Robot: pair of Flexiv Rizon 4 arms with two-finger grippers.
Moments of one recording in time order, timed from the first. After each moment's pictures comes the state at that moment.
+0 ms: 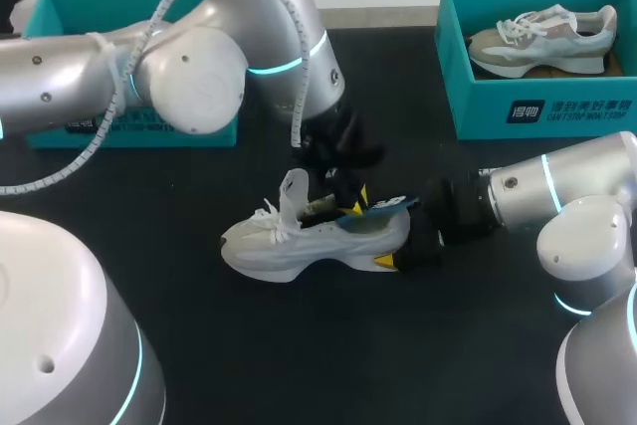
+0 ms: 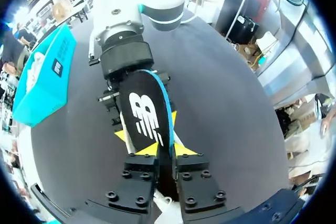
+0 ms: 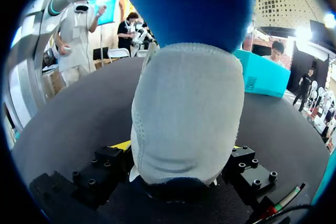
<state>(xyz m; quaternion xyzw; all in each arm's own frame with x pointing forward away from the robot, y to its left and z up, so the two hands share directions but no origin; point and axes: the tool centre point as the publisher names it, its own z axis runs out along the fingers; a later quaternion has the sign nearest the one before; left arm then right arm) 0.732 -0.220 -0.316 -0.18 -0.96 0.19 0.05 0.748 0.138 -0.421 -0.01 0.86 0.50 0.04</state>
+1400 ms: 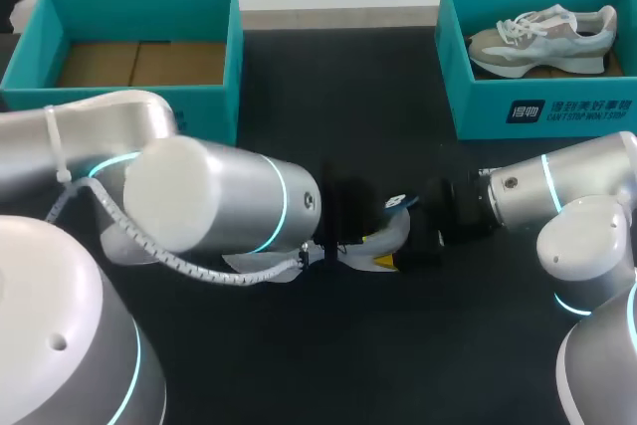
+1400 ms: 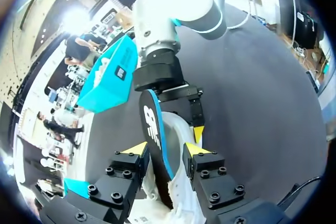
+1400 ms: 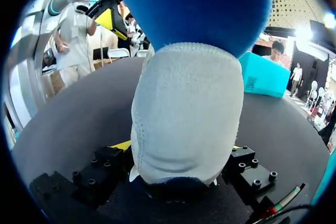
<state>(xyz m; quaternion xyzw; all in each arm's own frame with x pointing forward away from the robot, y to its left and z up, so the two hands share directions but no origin) 0.707 -0.223 -0.302 -0.05 -0.93 0.25 -0.26 0.748 0.138 -0.421 -0.01 0.86 0.50 0.04</state>
